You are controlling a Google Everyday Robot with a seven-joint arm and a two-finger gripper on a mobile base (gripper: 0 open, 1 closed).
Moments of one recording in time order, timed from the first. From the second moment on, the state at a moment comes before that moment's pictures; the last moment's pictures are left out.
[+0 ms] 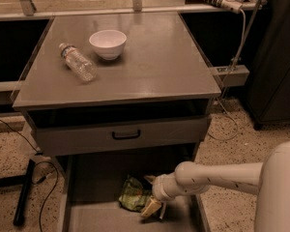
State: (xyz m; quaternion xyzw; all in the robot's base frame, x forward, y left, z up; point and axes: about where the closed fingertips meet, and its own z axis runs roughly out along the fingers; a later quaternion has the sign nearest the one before) arm 0.484 -0.011 0.367 -0.63 0.70 0.22 0.27
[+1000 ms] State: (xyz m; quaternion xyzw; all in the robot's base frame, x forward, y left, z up) arm 0.484 -0.011 0.367 -0.63 0.70 0.22 0.27
